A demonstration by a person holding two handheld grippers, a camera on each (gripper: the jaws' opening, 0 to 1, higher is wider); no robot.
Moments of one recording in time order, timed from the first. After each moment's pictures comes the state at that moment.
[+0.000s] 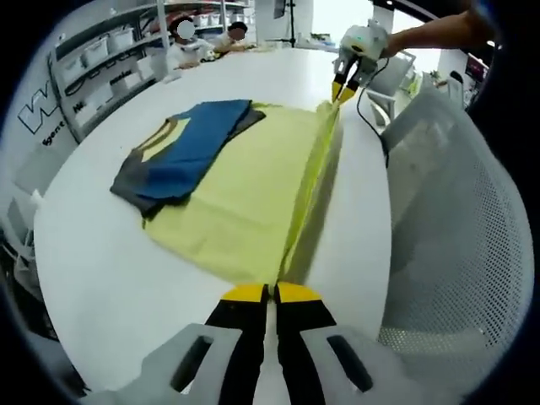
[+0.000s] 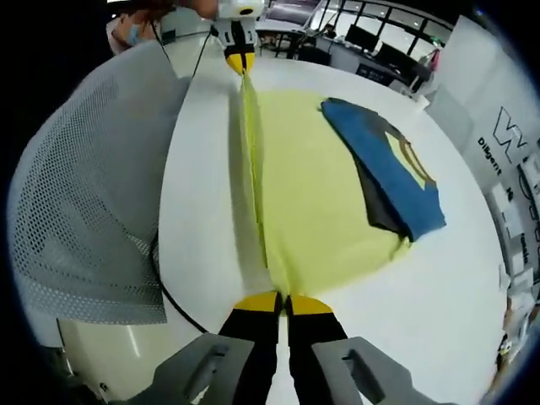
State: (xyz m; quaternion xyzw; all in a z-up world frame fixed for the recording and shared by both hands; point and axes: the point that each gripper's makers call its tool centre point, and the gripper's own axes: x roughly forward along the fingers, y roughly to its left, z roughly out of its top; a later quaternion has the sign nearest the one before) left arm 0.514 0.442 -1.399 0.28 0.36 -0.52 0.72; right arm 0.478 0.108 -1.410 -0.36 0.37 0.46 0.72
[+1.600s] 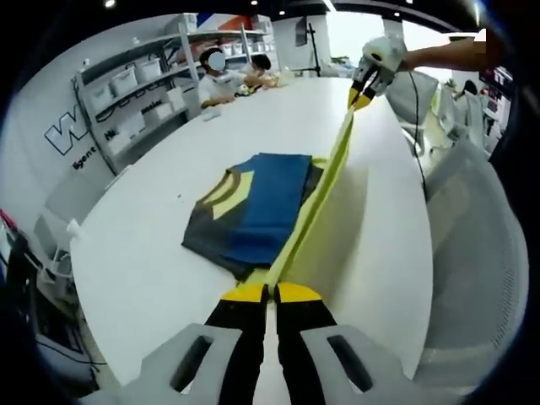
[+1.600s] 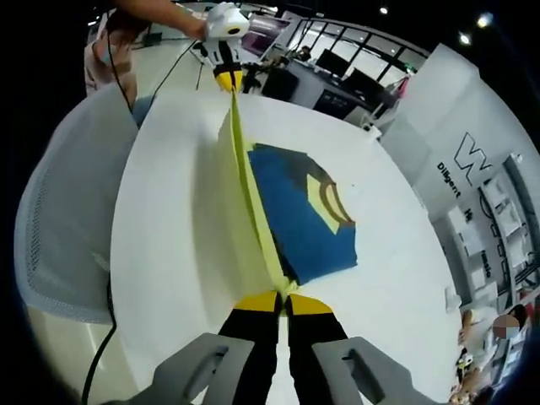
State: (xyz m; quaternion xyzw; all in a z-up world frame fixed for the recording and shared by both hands) left arm 0.616 0.435 -1.307 0.27 0.27 -0.48 0.79; right arm 0.574 0.099 -1.302 -0.40 0.28 0.40 0.78
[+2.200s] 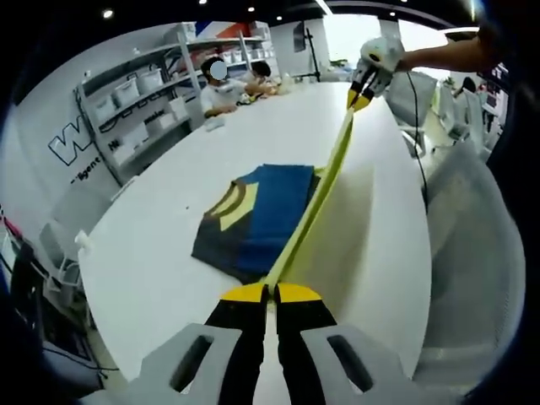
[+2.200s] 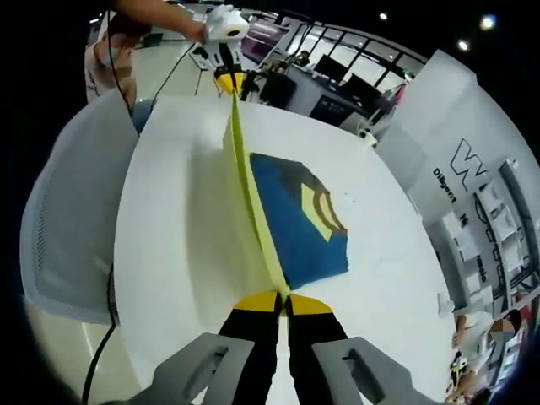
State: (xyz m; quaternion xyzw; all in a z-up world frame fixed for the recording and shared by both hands) left arm 0.609 0.437 -1.287 0.28 0.25 -0.48 0.79; right arm 0.565 0.101 -1.281 -0.40 0.27 0.40 0.78
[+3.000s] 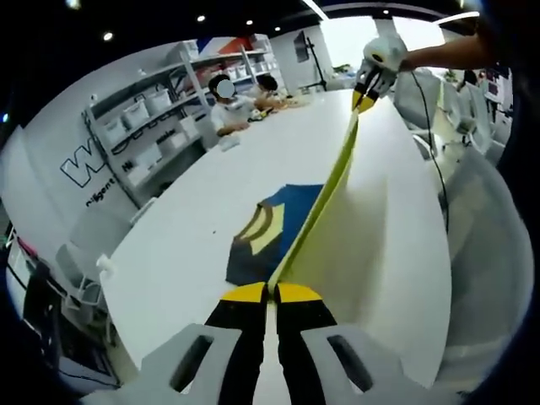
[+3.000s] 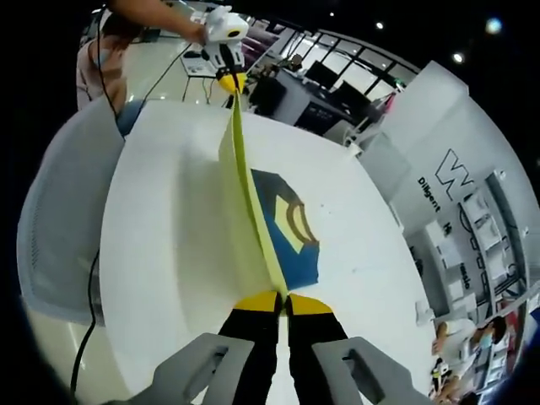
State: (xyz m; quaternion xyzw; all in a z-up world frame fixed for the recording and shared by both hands) left arm 0.645 0.430 -1.243 0.30 0.20 -0.46 0.81; right arm 0.600 0.100 -1.242 -0.42 0.24 0.37 0.79
